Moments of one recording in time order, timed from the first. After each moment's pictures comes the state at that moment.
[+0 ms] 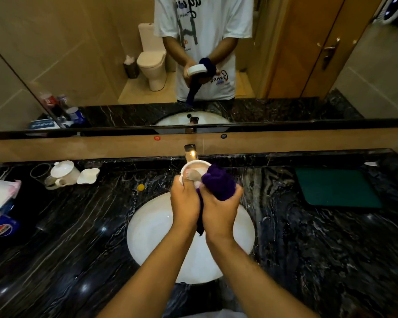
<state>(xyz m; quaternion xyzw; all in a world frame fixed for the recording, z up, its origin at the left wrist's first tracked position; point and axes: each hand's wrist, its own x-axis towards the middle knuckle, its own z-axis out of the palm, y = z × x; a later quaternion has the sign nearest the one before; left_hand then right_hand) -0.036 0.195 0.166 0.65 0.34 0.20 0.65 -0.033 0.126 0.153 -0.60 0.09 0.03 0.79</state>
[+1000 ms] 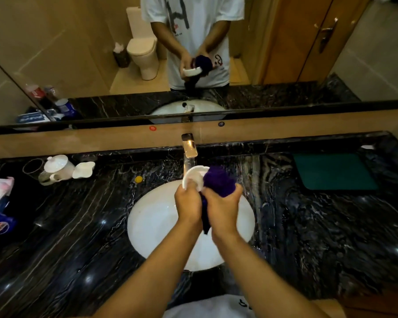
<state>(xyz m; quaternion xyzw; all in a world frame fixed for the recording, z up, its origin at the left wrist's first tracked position) -0.043 0.185 0.140 0.54 0.42 0.11 0.72 -0.045 0.114 0.139 -0.64 0.14 0.11 0.75</state>
